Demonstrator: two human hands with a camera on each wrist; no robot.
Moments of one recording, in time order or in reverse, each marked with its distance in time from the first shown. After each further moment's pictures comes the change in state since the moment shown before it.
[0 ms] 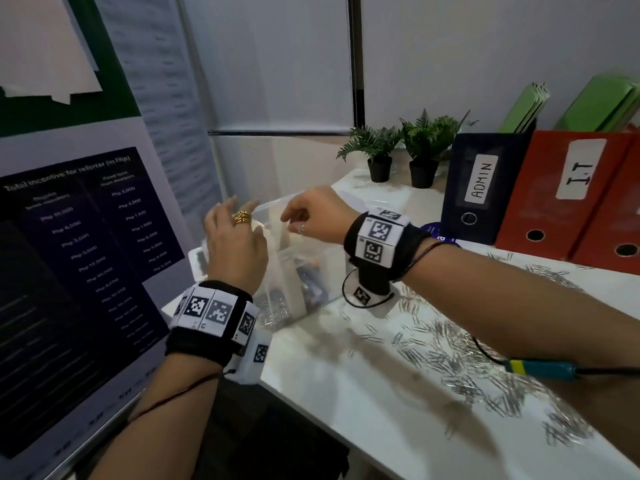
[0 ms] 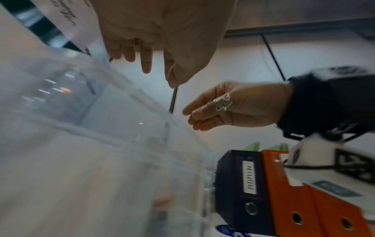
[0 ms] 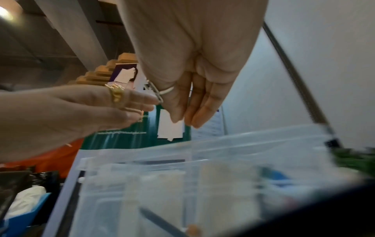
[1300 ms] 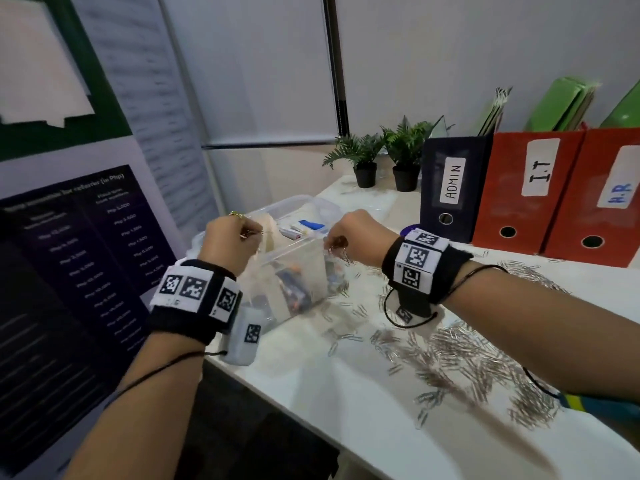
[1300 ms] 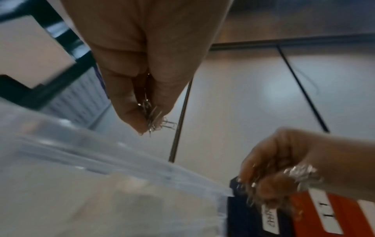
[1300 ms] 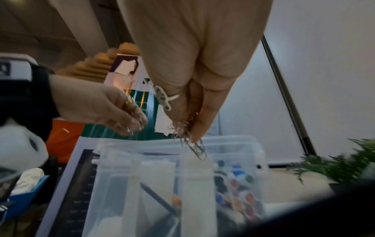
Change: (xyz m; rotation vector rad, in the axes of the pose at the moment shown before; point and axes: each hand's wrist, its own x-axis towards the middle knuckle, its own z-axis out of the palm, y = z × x) left_hand 0.014 0.042 -0.022 -0.204 -0.262 -0.100; right_hand -0.079 0.045 -0.033 -0.169 -0.069 0.102
